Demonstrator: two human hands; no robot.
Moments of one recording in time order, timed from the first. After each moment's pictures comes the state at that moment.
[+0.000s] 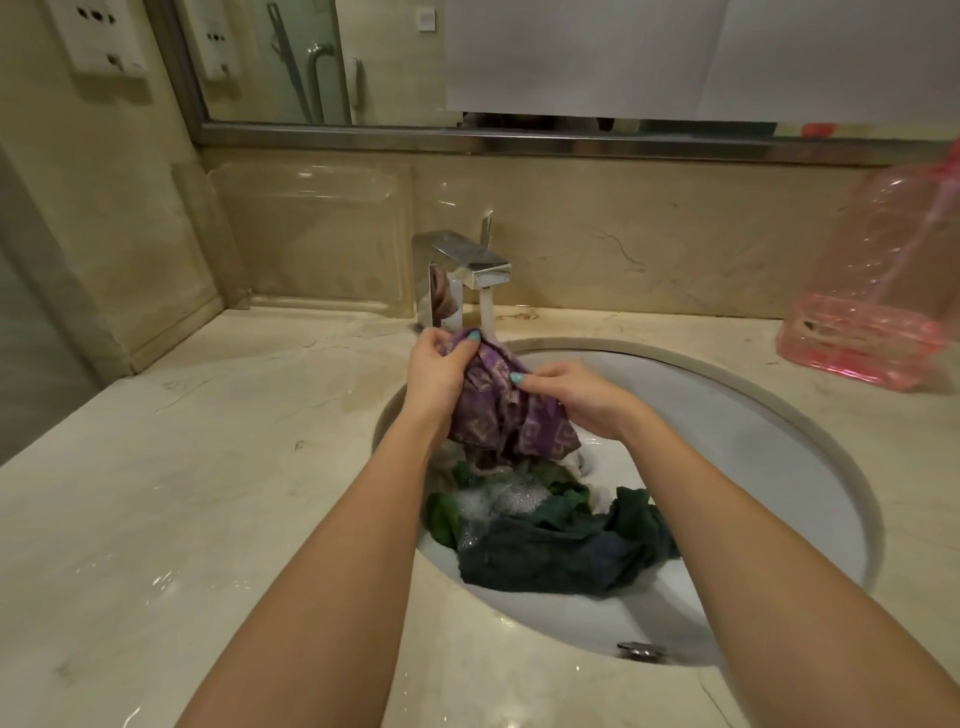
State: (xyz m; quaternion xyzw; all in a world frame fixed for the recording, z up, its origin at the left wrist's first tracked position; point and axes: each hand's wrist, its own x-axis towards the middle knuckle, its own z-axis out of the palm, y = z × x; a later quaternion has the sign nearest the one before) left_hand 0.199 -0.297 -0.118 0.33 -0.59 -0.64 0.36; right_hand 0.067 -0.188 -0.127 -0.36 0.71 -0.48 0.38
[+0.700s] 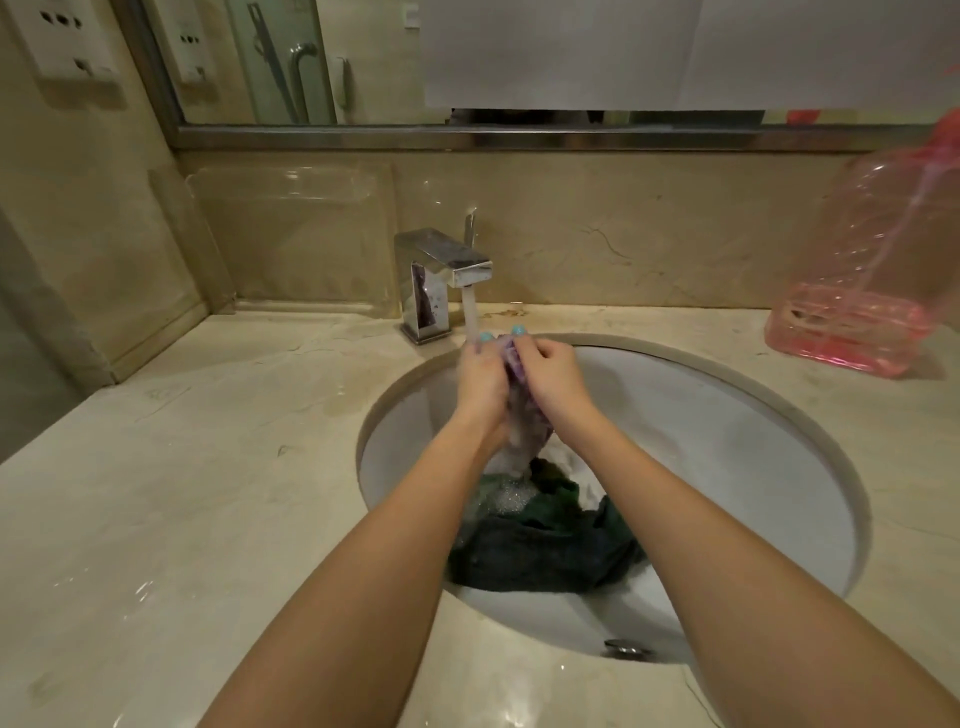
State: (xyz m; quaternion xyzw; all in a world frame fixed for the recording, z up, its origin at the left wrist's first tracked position) left_hand 0.157 -0.245 -0.116 0.30 -0.41 -0.80 0.32; right_hand 0.098 -0.205 -0.125 -0.28 0.73 -0.61 0.16
